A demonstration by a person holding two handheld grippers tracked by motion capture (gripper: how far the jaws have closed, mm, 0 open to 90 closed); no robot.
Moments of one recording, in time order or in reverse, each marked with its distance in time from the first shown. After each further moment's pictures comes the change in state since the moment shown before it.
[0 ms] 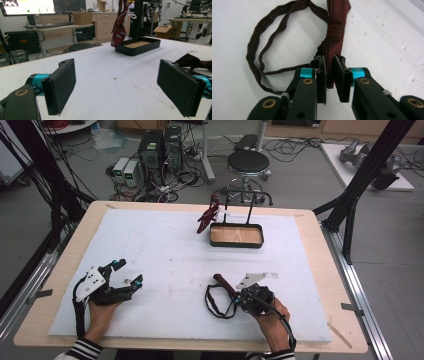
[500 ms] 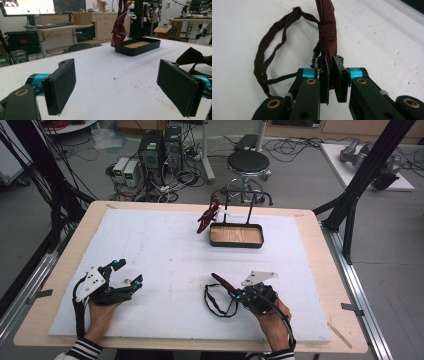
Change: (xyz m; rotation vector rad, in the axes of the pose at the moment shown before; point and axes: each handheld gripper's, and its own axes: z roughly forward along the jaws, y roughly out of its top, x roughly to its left) left arm 0.000 0.000 0.000 -0.001 0.001 0.000; right arm -0.006 -0.003 -0.007 -0.100 0.021 0.064
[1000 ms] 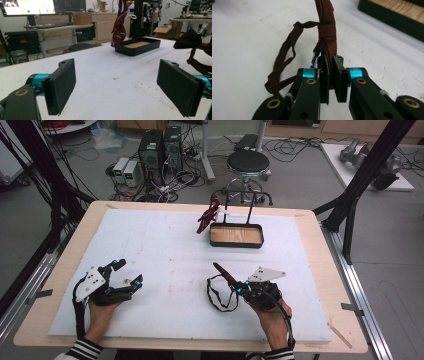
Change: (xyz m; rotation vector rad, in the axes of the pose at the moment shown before) left arm 0.000 0.000 0.000 -0.001 0.000 0.000; right arm -0.005 0.003 -0.012 -0.158 -0.015 0.069
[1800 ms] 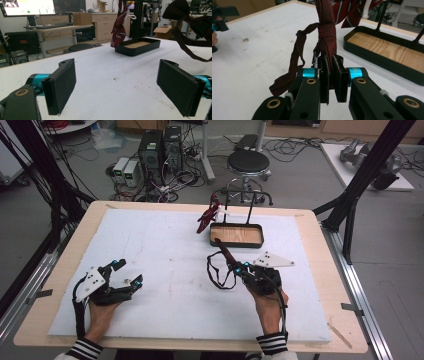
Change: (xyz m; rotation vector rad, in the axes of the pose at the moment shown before) left arm 0.000 0.000 0.000 -0.004 0.001 0.000; right arm -0.013 0.031 -0.002 -0.214 -0.034 0.074
